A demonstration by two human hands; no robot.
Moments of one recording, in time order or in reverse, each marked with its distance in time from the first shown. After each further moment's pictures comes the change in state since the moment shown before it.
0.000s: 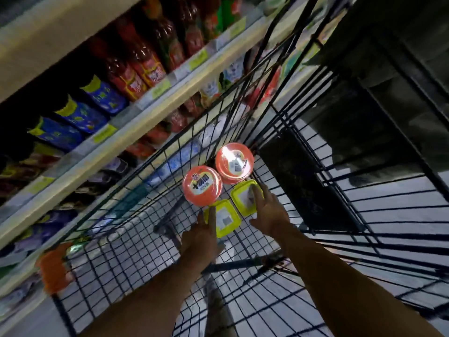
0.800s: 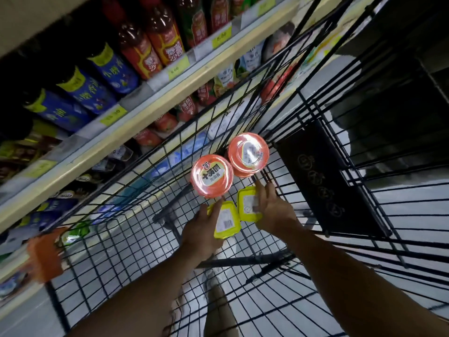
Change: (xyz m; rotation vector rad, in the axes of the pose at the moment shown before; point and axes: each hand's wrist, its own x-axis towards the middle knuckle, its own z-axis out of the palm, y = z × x) left_hand 0.022 -0.042 0.027 -0.216 0.078 0.106; right_hand 0.018 -0.024 0.010 -0.312 -0.008 -0.022
